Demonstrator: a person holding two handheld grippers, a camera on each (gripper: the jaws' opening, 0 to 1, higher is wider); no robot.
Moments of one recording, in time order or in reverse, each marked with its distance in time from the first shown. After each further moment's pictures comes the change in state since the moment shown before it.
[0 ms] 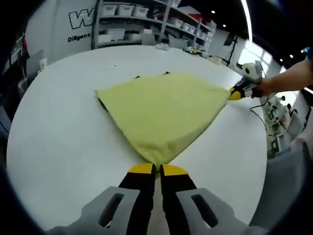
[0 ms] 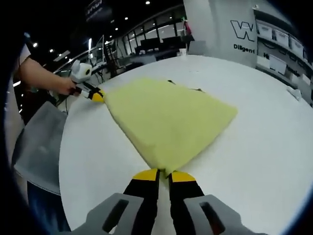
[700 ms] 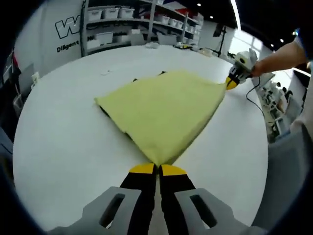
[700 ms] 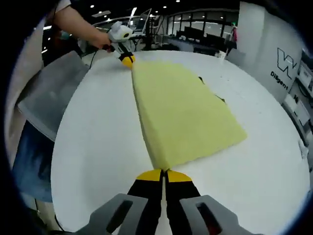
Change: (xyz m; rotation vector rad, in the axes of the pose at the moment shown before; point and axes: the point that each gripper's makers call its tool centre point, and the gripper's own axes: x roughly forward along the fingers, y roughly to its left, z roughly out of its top) left arm -0.009 0.009 0.004 0.143 0.022 -0.038; right arm -0.016 -0.001 -0.009 -0.496 0.159 0.112
